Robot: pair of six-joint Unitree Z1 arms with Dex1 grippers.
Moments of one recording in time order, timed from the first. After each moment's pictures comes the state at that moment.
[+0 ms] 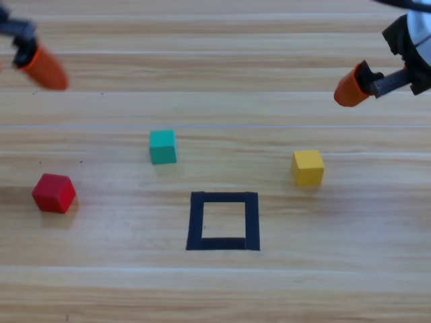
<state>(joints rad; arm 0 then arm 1) -0.55 1.47 -1.40 0.99 0.13 -0.28 0.91 1.69 -1.44 0.80 -0.32 0.30</state>
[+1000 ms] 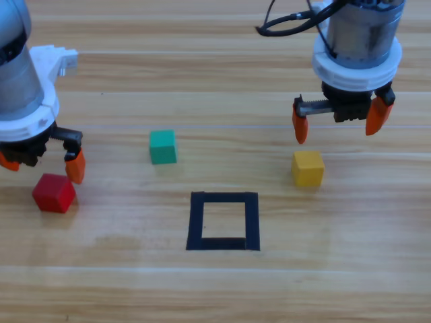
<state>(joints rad) -0.46 1.86 -1.29 0.92 0.15 -0.37 0.77 2.24 -2.05 1.32 -0.12 0.64</state>
